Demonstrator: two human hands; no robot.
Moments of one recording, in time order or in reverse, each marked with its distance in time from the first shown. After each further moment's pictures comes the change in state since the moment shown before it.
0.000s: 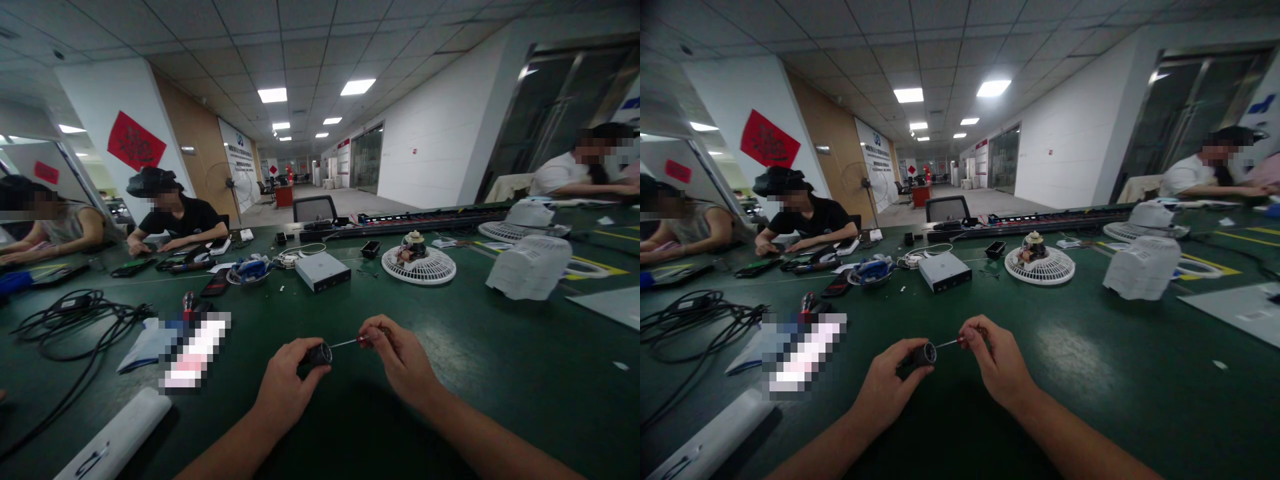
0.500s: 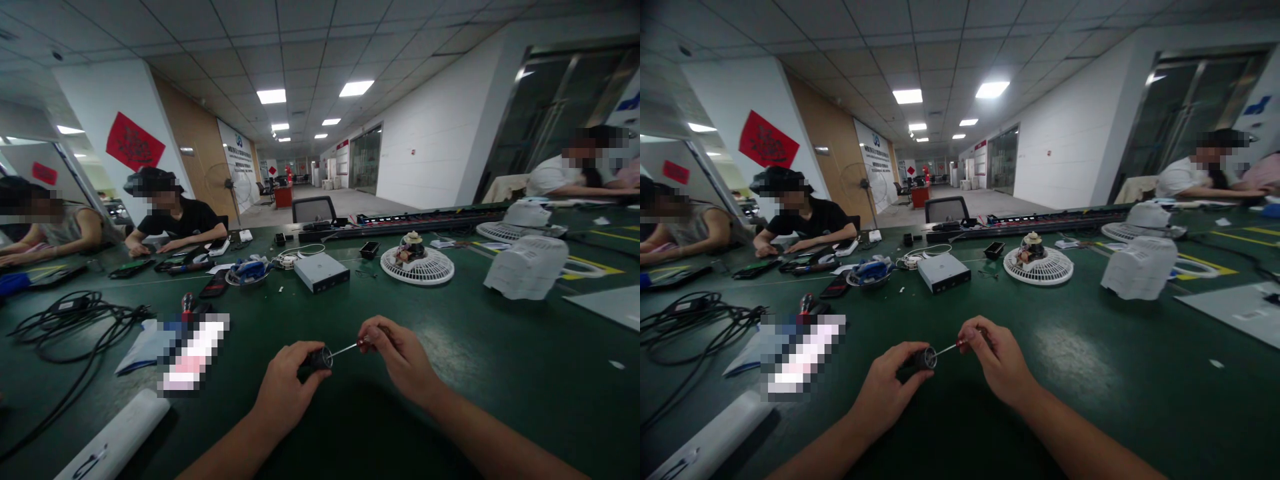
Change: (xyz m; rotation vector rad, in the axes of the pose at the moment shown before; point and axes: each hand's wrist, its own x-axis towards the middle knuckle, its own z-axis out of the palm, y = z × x) left_hand 0.001 0.001 -0.002 -0.012 -0.044 -0.007; right_hand 0.004 -0.002 -0.005 0.000 -0.043 -0.020
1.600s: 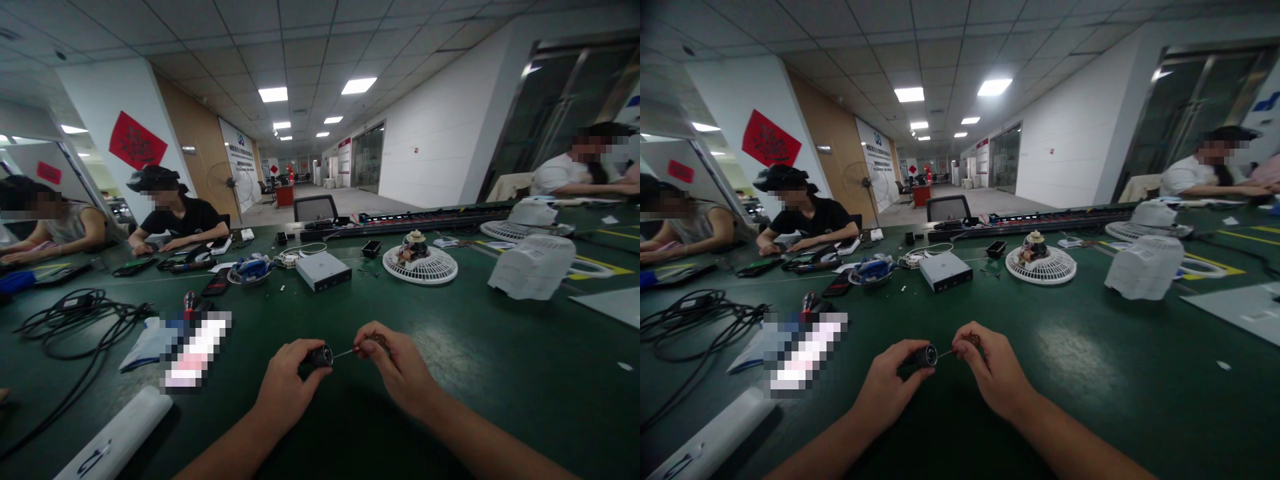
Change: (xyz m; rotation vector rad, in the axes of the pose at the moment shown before) left_hand -0.001 0.000 0.002 0.027 0.024 0.003; right_hand -0.006 -0.005 0.005 -0.096 -0.061 0.002
